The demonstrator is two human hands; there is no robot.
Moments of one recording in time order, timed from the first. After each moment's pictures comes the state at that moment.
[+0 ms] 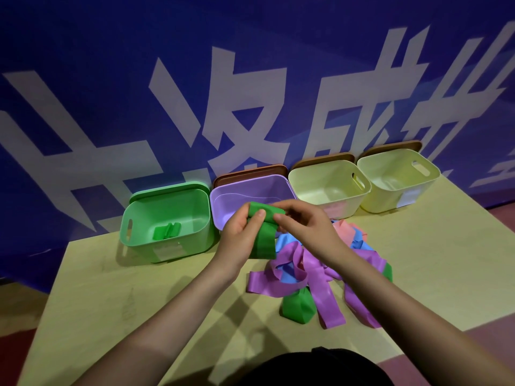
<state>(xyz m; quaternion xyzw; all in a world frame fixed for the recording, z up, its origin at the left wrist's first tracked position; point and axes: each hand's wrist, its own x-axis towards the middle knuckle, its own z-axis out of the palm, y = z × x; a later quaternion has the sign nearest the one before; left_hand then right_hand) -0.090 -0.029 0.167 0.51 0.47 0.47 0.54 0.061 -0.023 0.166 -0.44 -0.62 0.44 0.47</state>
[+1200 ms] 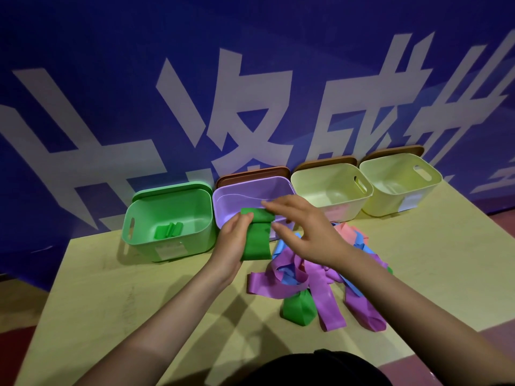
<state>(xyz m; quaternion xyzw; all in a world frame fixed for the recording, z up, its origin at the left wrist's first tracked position) -0.096 -0.029 0.168 0.37 0.51 0.49 0.60 0.064 -0.016 0.166 -0.40 -0.83 0.14 0.37</state>
